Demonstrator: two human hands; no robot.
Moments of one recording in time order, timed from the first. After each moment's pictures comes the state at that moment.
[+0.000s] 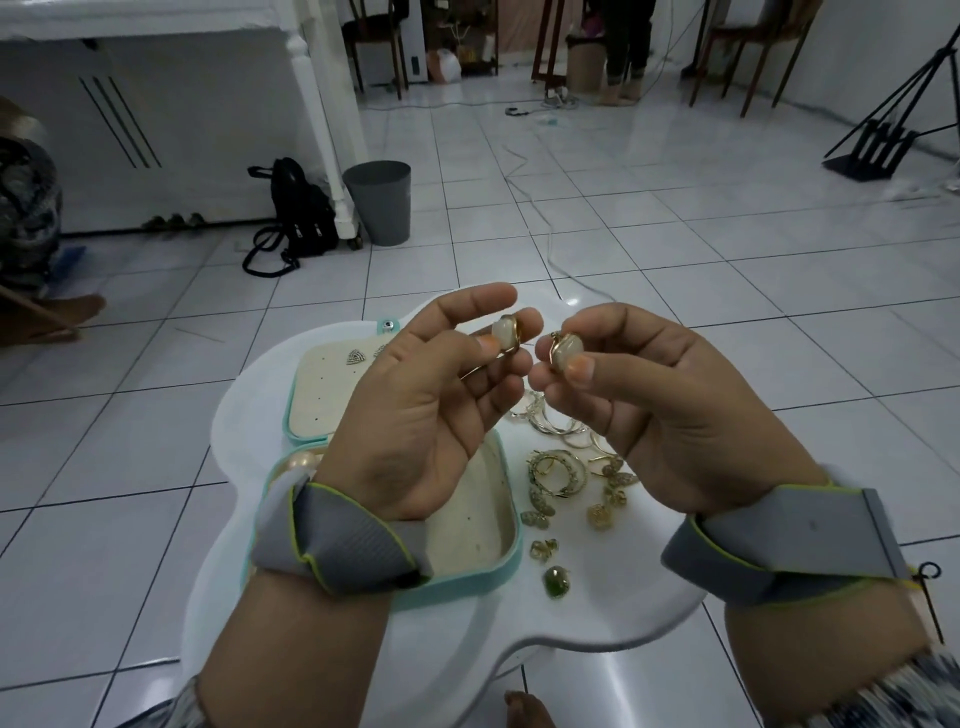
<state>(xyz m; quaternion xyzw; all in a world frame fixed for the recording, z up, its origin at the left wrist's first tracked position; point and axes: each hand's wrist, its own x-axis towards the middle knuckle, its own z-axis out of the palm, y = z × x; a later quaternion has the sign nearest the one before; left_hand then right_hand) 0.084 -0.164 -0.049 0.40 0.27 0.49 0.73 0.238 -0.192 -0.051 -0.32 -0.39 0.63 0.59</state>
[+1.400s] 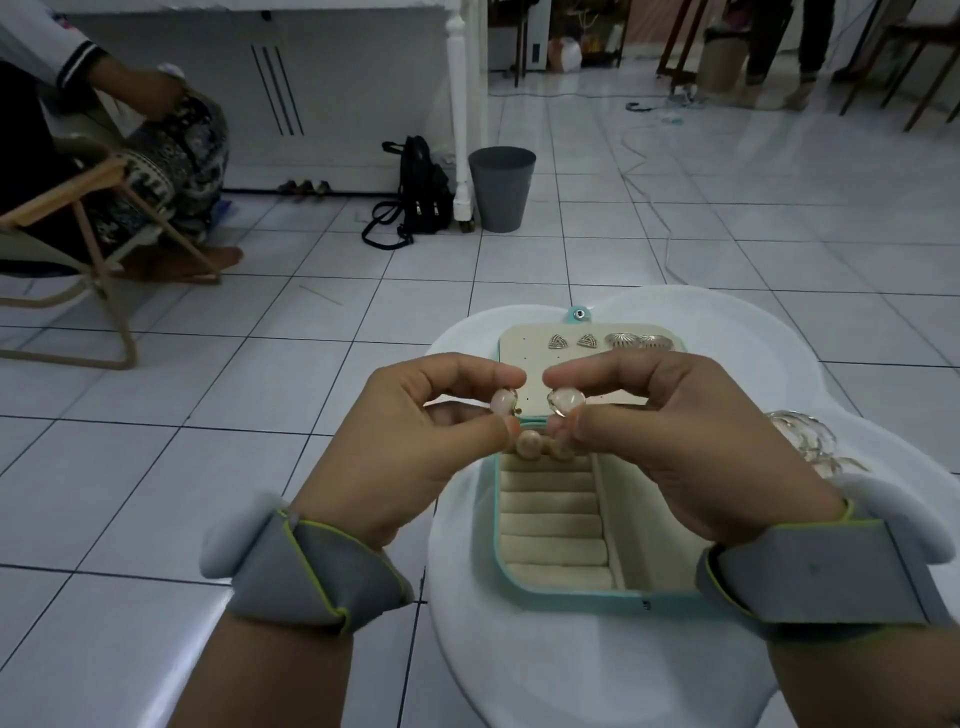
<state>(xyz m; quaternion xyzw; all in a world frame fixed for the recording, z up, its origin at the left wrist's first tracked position) -0.067 -0.173 -0.064 0.54 0.52 0.45 0.49 0.106 -0.167 -0.061 -0.49 -0.52 0.55 0.43</state>
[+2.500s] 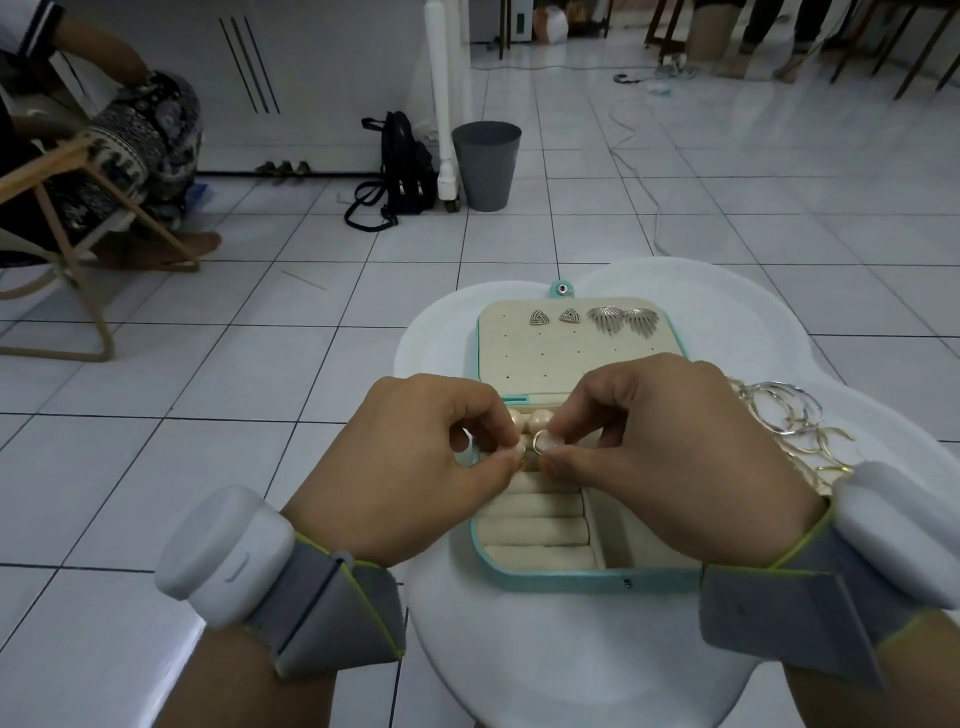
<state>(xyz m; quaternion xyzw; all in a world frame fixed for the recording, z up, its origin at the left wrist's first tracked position) -0.064 -0.177 -0.077 0.76 0.56 0.24 0.22 0.114 -0.182 -0.063 -0.62 -0.71 0.24 0.24</state>
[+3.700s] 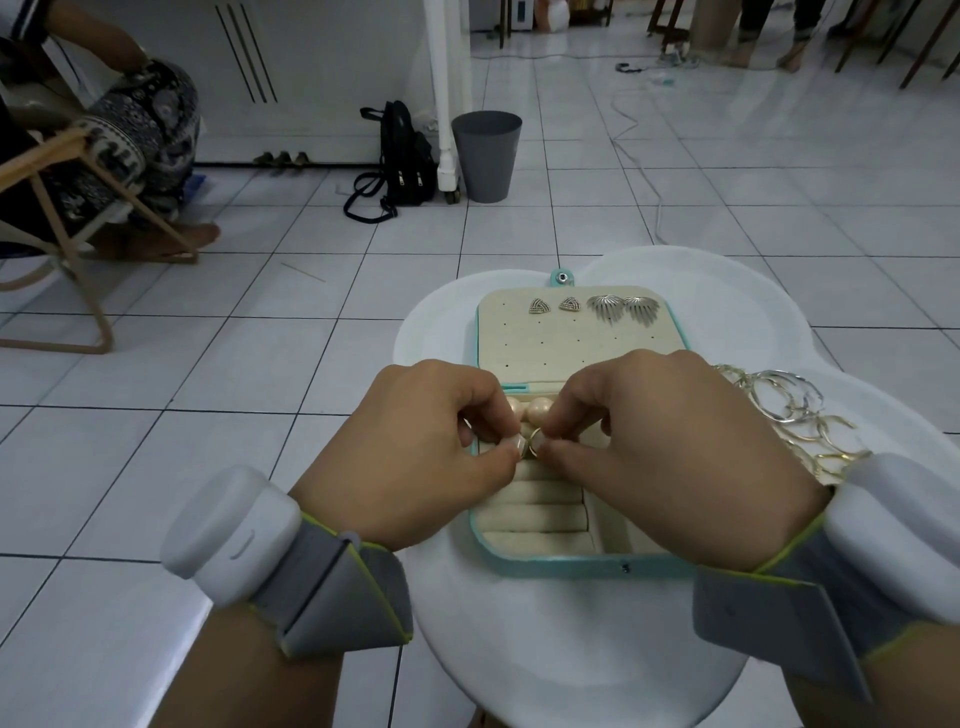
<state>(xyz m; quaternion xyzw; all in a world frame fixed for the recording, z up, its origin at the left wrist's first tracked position) -0.059 -0.176 -0.076 0.75 0.57 0.23 0.24 0.109 -0.186 -0.057 -0.62 -0.75 0.16 0.15</state>
